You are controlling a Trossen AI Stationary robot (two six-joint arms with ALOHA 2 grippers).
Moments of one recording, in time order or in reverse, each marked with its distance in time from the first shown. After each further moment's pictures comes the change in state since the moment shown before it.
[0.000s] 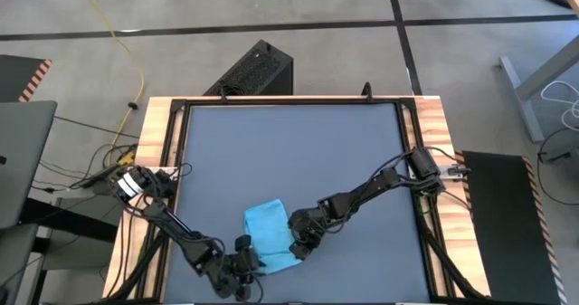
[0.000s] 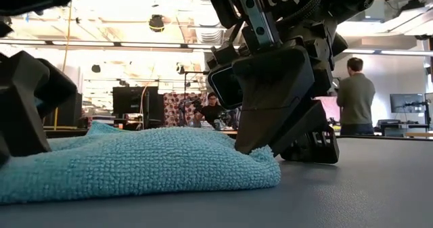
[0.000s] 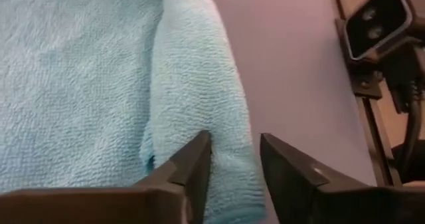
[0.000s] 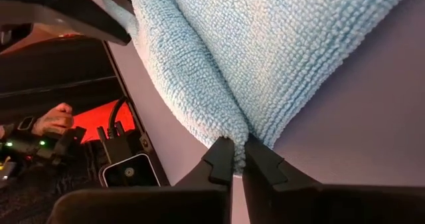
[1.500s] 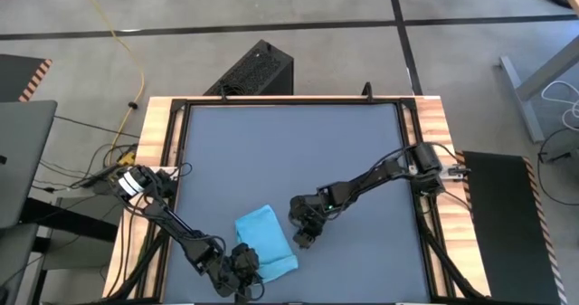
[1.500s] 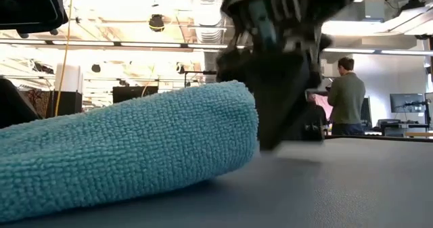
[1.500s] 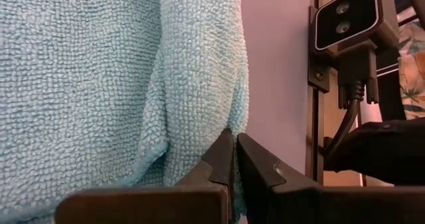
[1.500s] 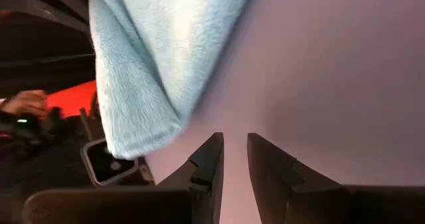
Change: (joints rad) left arm 0.011 -0.006 -0.004 0.057 0.203 -0.253; right arm -0.071 -0.057 -0.004 -0.050 -0.154 -0.120
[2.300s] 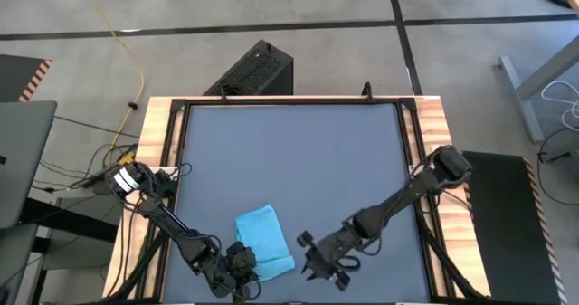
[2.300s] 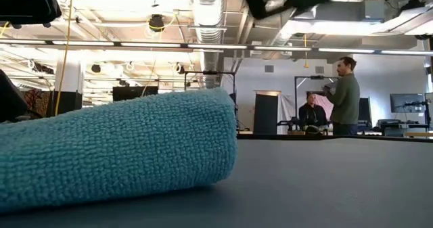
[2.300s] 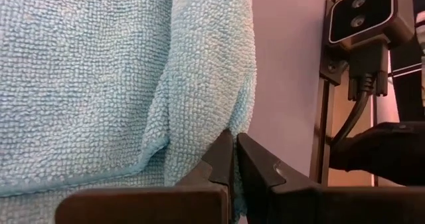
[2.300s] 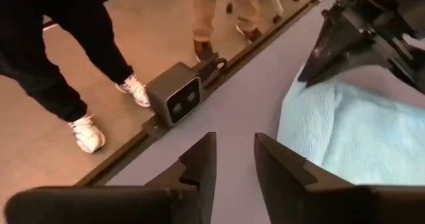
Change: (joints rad) left arm -0.009 -0.051 0.000 -0.023 -0.034 -0.024; right arm 0.312 -0.189 0.005 0.067 0.433 -1.175
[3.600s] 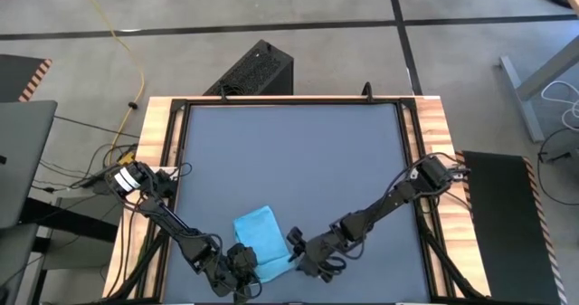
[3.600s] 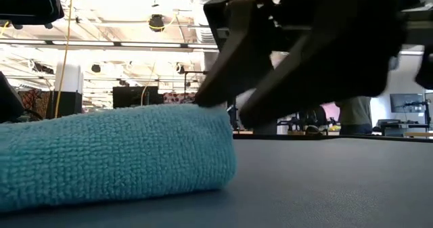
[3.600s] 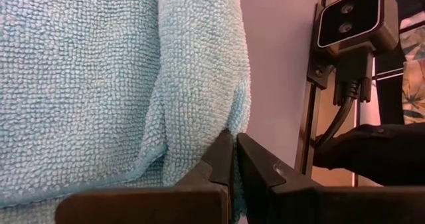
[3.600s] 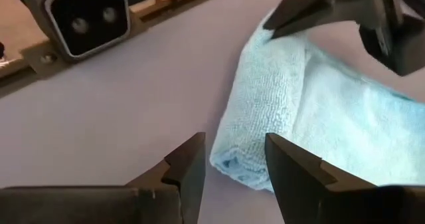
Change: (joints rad) left arm 0.007 -0.001 0.000 0.033 0.038 -0.032; right arm -0.033 0.178 0.021 0.109 0.133 -0.234
